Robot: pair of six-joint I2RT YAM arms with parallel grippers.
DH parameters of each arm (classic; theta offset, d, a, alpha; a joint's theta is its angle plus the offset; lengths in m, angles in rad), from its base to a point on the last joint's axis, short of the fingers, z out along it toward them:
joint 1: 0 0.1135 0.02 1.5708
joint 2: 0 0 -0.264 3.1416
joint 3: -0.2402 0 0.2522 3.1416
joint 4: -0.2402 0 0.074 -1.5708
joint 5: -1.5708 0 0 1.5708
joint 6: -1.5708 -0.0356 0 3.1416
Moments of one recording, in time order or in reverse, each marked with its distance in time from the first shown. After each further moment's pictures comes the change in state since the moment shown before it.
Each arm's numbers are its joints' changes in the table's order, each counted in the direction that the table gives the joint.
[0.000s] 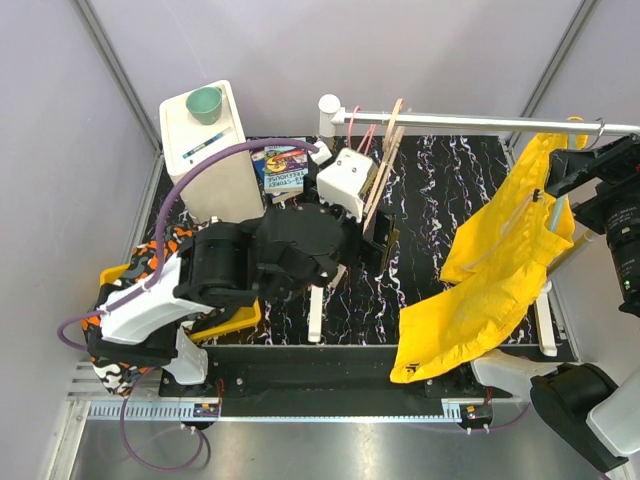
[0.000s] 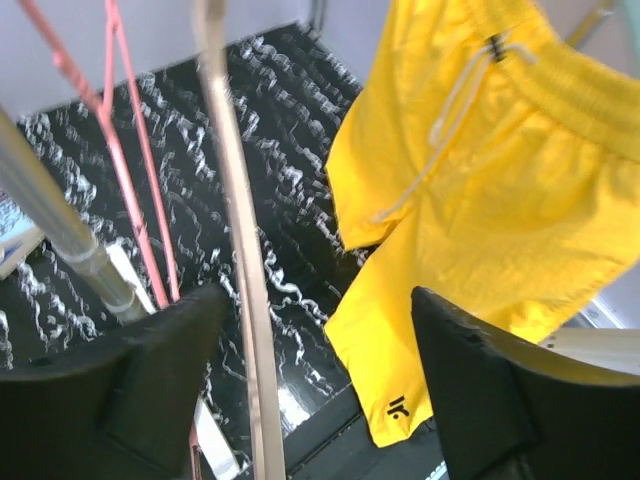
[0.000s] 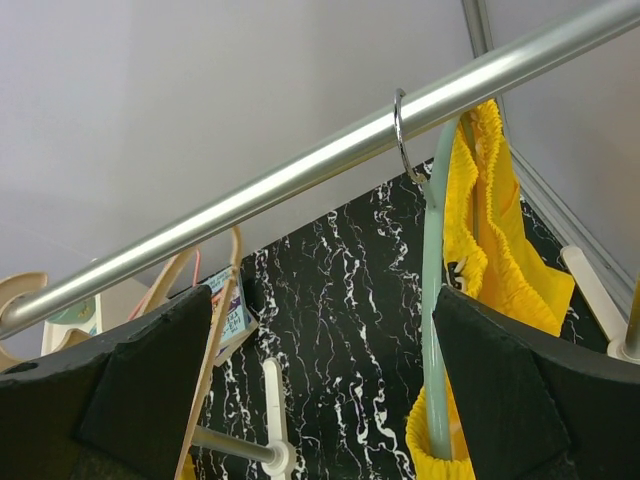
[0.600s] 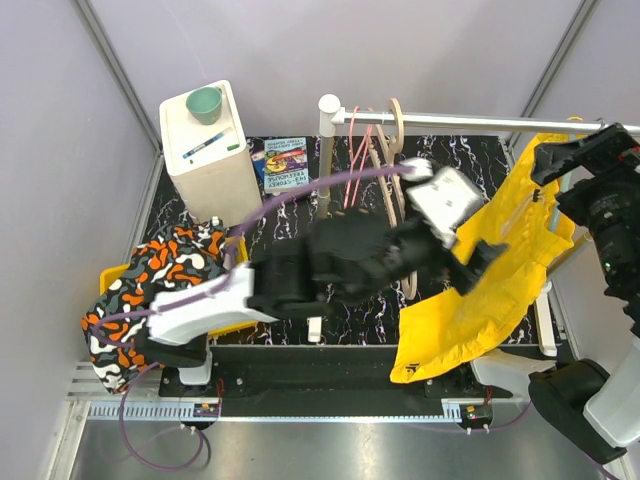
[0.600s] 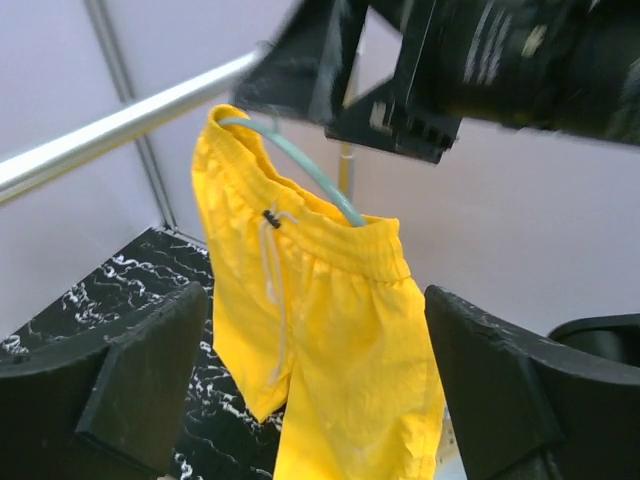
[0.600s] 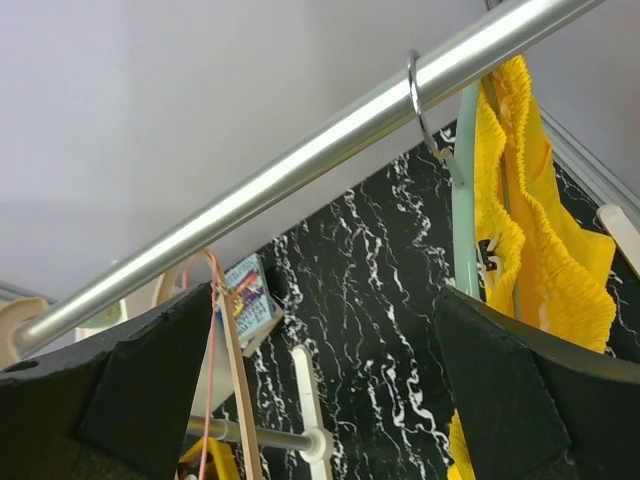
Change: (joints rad) left arm -0.047 -0.164 -0.097 0.558 -0.306 -0.443; right arm 0.000 -0.020 0.052 -0.008 0.000 -0.132
